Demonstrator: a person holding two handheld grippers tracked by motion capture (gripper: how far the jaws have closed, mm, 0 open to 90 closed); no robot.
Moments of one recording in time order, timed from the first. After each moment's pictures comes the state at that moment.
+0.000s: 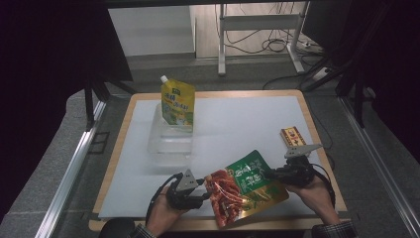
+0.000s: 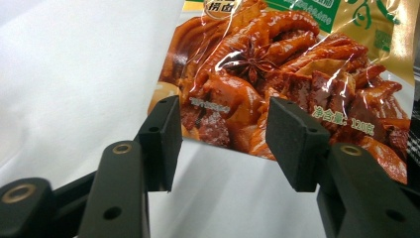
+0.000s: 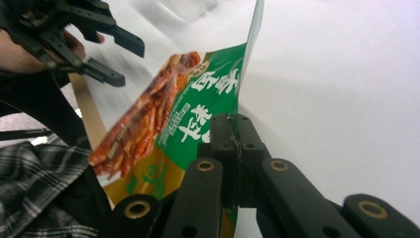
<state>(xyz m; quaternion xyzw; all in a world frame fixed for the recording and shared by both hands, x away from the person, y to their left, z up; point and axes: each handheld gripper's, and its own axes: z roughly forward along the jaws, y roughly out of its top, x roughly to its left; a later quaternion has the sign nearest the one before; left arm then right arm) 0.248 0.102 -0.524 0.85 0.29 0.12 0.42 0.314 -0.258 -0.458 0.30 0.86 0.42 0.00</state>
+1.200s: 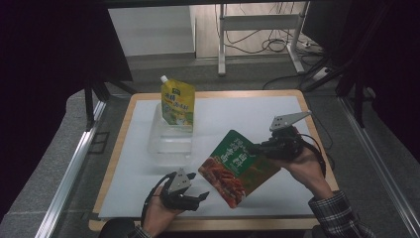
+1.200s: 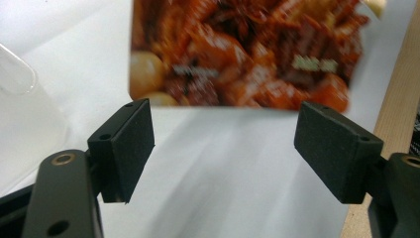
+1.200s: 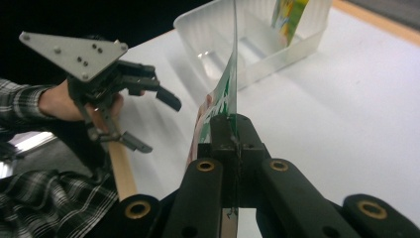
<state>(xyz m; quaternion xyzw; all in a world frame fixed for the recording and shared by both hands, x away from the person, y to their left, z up) 0.245 0.115 -0.520 0.84 0.29 0.15 0.44 0.334 -0.202 -0.366 0.21 0.87 0.44 0.02</state>
